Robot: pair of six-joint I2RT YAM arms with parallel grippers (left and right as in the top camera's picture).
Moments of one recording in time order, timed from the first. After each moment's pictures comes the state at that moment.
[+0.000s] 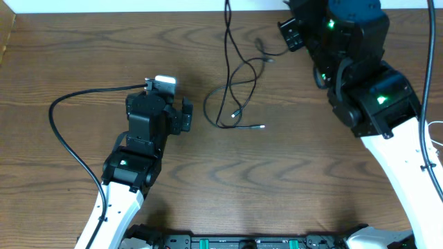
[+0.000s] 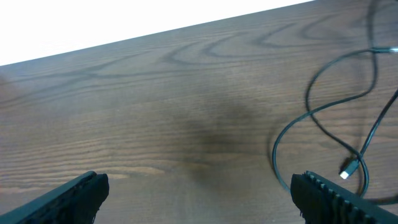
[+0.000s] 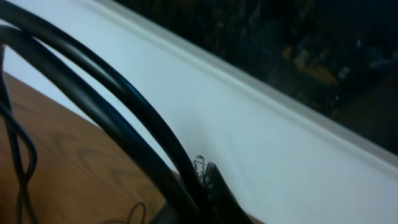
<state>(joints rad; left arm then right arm) -0.27 1.05 0.79 -0.31 -0.22 0.03 0.49 1.49 1.80 -0.51 0.25 -0.31</state>
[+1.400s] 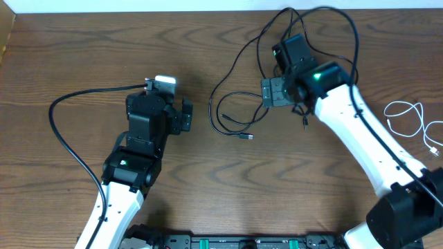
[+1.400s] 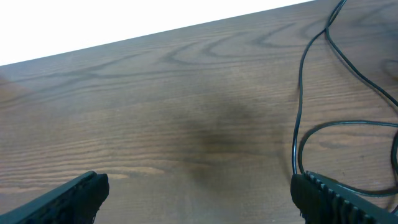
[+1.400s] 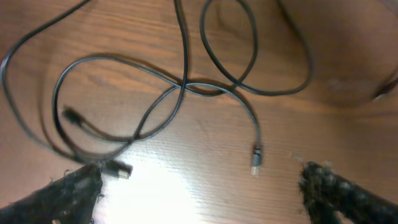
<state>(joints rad) -0.27 1.05 0.79 -0.31 -0.22 0.03 0.45 1.71 1.48 -0.91 0.15 0.36</state>
